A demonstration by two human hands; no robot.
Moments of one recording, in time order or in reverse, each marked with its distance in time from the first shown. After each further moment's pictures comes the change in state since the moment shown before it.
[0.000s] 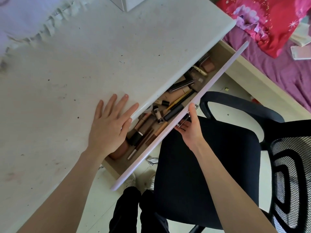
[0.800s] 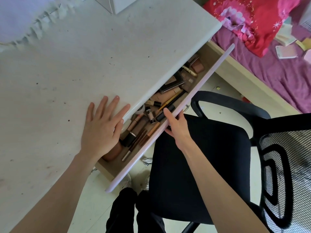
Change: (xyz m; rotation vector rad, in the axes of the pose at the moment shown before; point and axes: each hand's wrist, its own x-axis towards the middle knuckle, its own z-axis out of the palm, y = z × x) left_hand 0.001 0.004 -0.001 0.033 0.008 0.002; right_hand -0.007 0.001 0.015 -0.353 0.078 -0.049
